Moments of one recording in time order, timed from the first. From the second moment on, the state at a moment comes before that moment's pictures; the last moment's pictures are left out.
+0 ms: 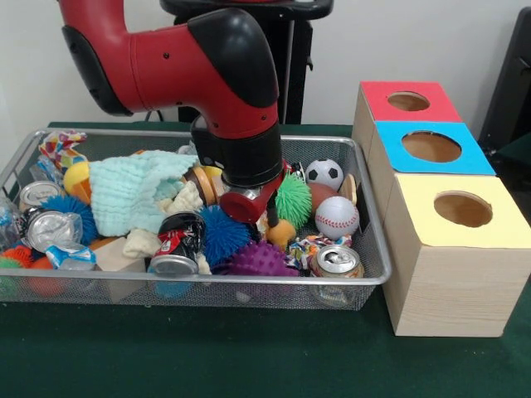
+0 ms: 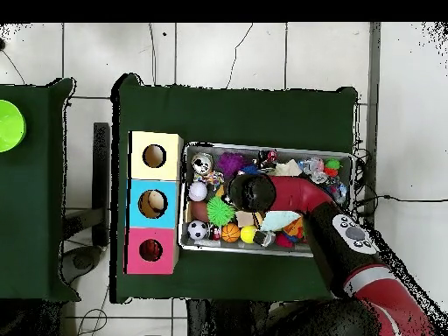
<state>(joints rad) -0.61 -0.38 0.42 1.59 -0.43 0.54 0.58</state>
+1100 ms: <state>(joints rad) -0.56 -0.42 0.42 1.65 -0.34 0.58 0.58</state>
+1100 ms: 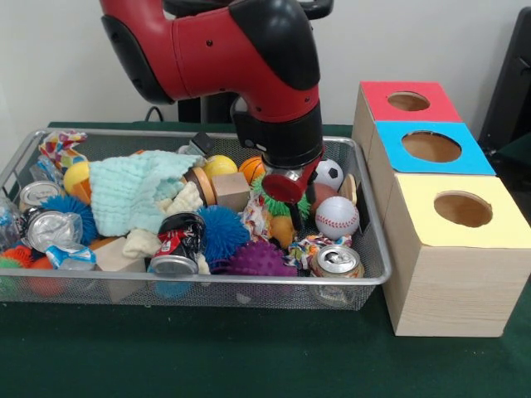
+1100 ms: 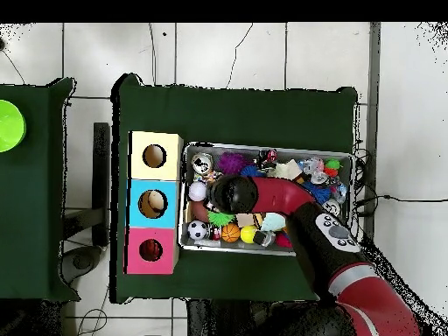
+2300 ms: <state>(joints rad) -0.58 -0.47 0.46 1.67 -0.34 0.58 0.58</state>
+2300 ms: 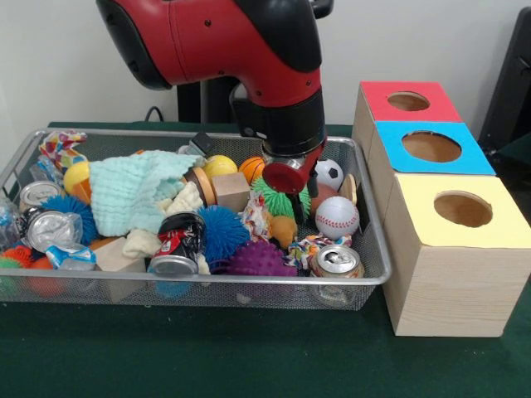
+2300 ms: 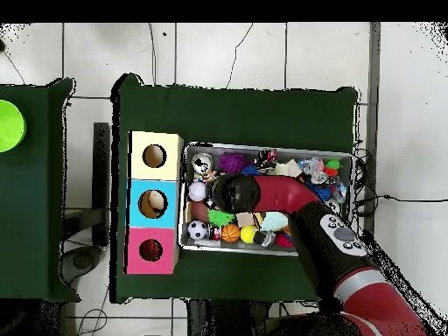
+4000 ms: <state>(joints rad) -0.56 -0.51 0.40 1.68 -0.41 0.58 0.58</state>
